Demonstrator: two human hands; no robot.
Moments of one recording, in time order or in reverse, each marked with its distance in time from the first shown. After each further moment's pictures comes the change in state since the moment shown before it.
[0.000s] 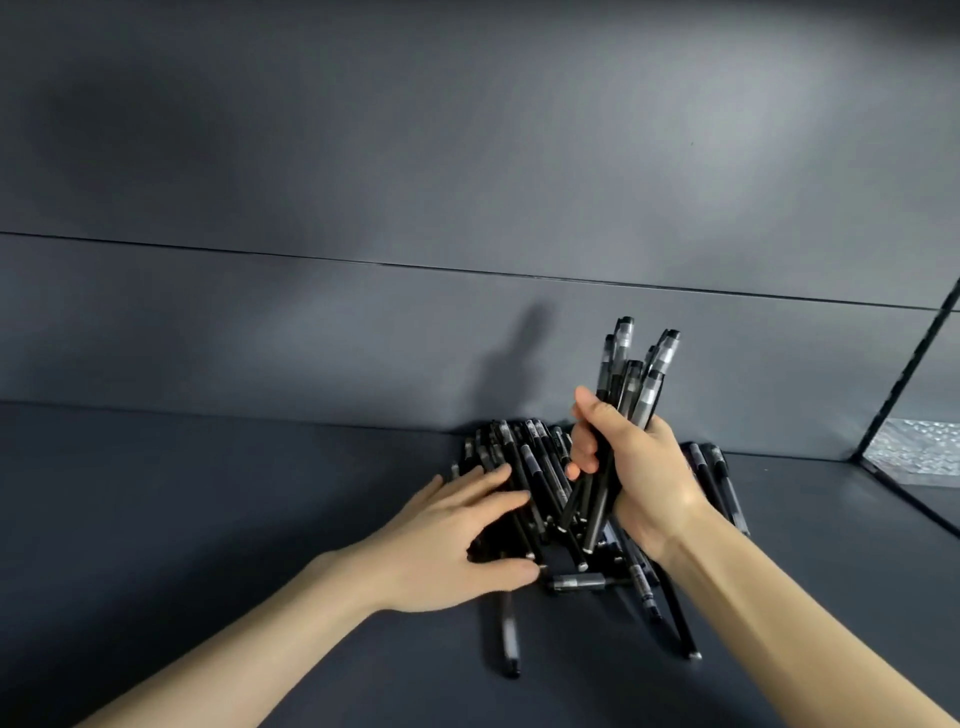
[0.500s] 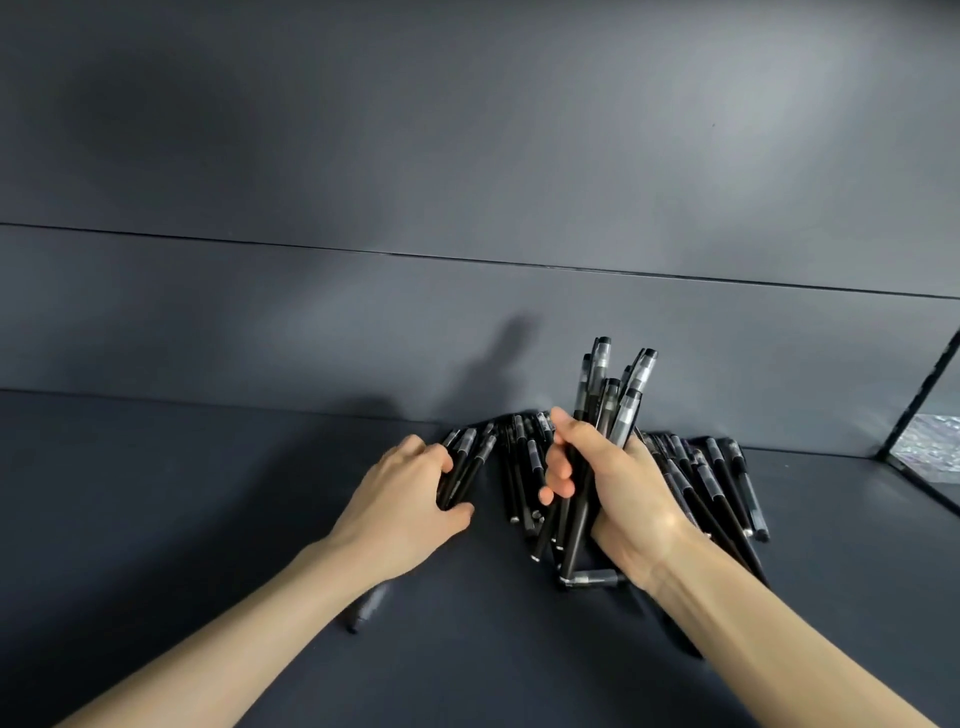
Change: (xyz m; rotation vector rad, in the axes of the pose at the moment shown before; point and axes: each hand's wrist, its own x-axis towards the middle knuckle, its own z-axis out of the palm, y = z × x) left_hand -0.005 -0.011 -0.012 0.034 0.344 -0.353; right_hand -0.012 0.016 0.014 0.053 -0.090 0.132
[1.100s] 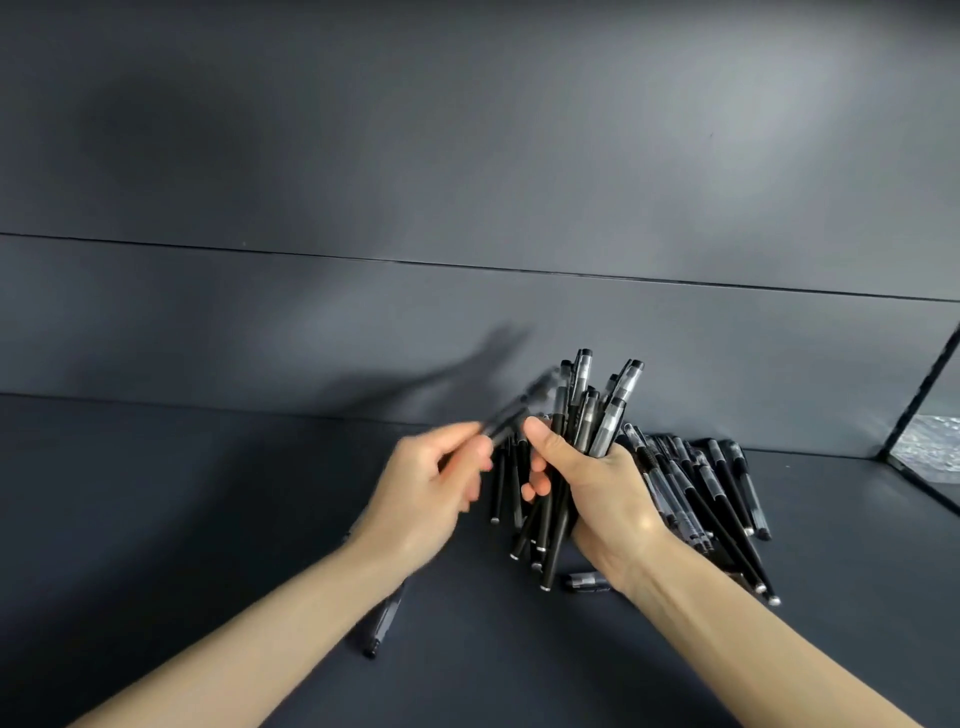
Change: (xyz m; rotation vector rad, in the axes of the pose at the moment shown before) left_hand -0.018 0.024 -0.017 -0.786 0.191 0.109; right_hand -0.004 0.008 0.014 -0.031 -0.012 -0.061
